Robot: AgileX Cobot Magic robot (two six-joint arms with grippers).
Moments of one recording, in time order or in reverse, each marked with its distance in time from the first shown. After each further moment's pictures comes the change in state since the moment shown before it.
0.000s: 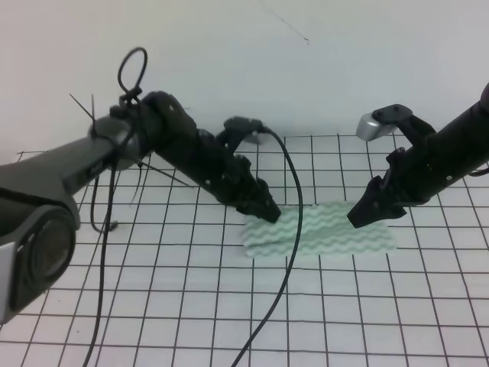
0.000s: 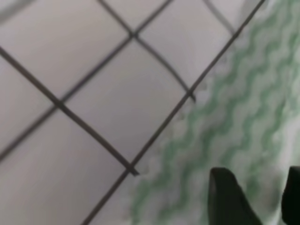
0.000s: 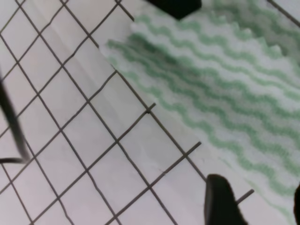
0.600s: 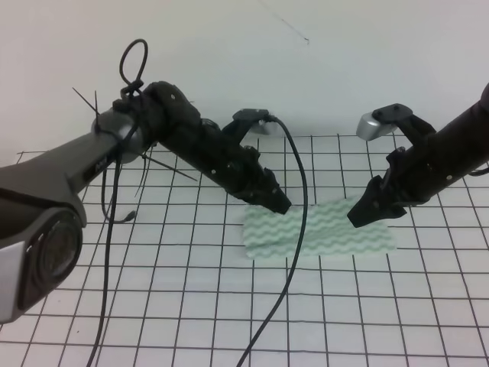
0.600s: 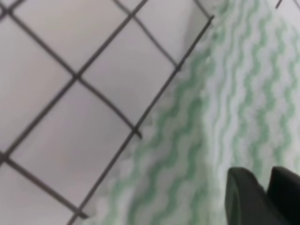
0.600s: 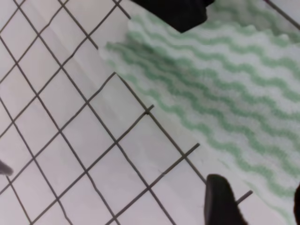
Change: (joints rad) left arm 0.000 0.039 -0.085 -0.059 0.103 0.003; right arm 0.000 -0.001 0.000 0.000 0.001 0.000
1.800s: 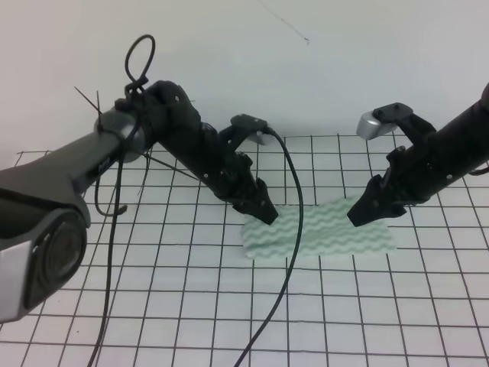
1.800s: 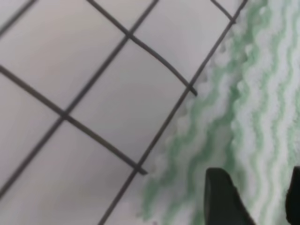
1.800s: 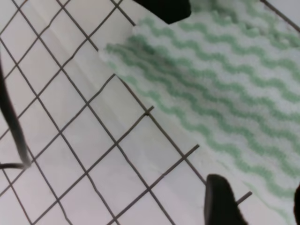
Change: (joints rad) left arm -0.002 0.023 -0.054 0.160 0.027 0.007; right arm 0.000 -0.002 0.000 0.002 0.003 0.005
